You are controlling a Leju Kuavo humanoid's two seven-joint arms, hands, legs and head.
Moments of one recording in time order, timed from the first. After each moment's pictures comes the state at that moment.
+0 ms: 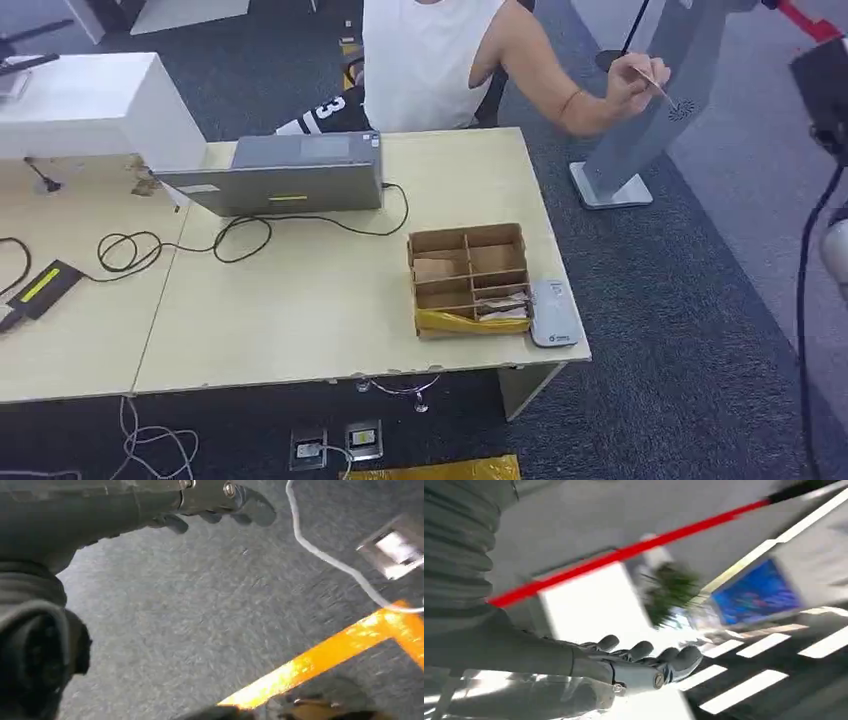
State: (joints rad) left arm -0.14 0.00 -1.24 -0.27 0.53 0.68 0.14; right arm -0.87 -0.67 0.37 -1.38 0.87 -0.30 0.65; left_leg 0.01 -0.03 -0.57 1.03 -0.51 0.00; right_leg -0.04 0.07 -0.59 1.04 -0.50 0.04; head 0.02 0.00
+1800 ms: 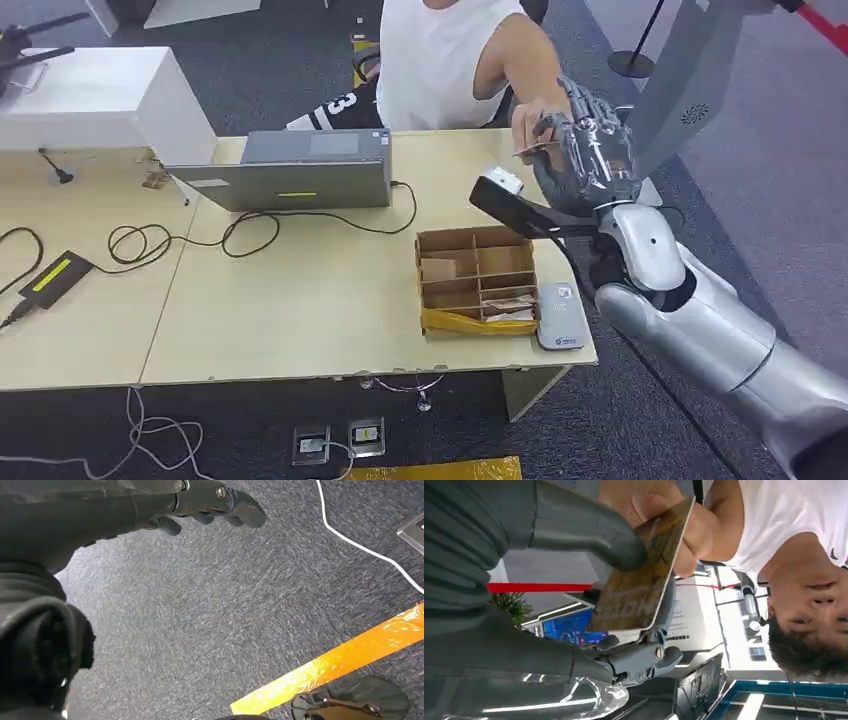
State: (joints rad) left arm -0.15 0.00 -1.25 -0.28 0.51 0.64 0.16; right arm -0.97 -0.45 0.98 -1.47 0.82 -0.34 0.56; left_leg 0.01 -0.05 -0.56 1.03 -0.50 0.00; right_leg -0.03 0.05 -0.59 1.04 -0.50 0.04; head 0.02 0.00
